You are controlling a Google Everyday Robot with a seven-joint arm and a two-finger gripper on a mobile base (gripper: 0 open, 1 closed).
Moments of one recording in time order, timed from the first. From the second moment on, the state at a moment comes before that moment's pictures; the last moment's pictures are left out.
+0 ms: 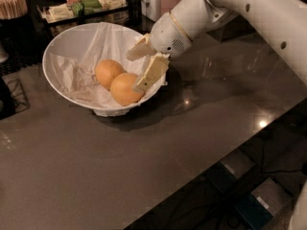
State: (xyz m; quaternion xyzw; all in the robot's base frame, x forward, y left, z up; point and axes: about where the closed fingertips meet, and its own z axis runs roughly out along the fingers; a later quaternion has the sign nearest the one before) arm 0.557 0.030 0.916 -0.71 0.58 0.29 0.28
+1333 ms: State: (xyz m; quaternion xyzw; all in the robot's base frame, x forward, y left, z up) arm 0.564 0.042 0.905 -0.71 0.59 0.29 0.27
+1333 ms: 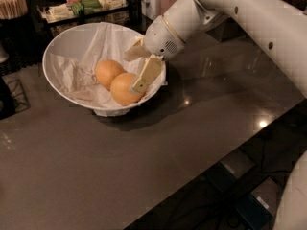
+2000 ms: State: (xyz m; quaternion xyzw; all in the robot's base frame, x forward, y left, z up) arm 0.566 0.049 0.879 -0.70 0.61 0.29 0.24
